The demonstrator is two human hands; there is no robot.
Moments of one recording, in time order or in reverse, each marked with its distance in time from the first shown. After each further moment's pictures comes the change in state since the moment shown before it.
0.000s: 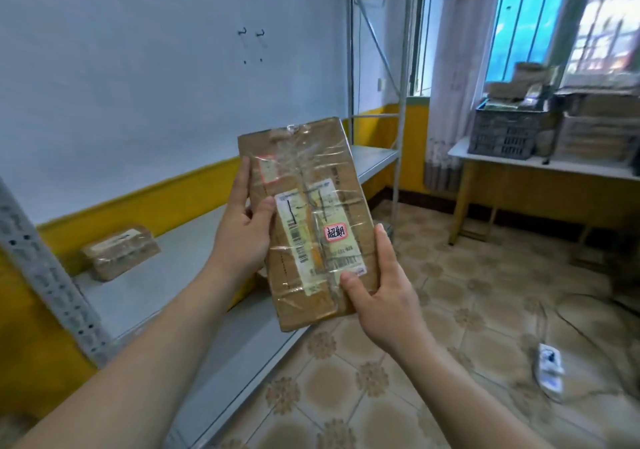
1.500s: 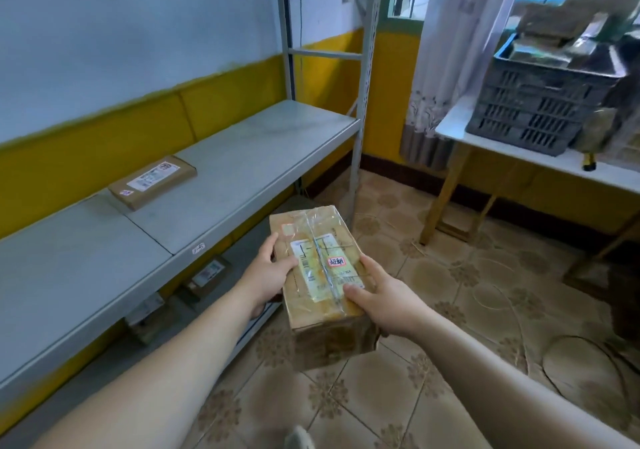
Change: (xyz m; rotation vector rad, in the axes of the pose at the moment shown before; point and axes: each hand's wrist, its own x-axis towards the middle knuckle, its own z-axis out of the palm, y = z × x) left_hand 0.447 -0.338 0.523 -0.030 -0.324 -0.810; right_hand 0.638 0.350 -0.203 -0.331 -0.493 0.513
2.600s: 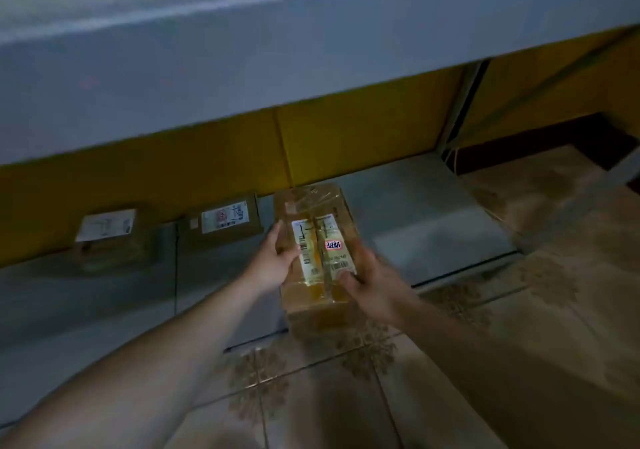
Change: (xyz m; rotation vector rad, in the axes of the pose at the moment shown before) left_hand 0.555 -0.287 -0.027 0.000 0.573 -0.294; right_hand 0.699 0.117 0.180 -0.293 -0.466 -0.463
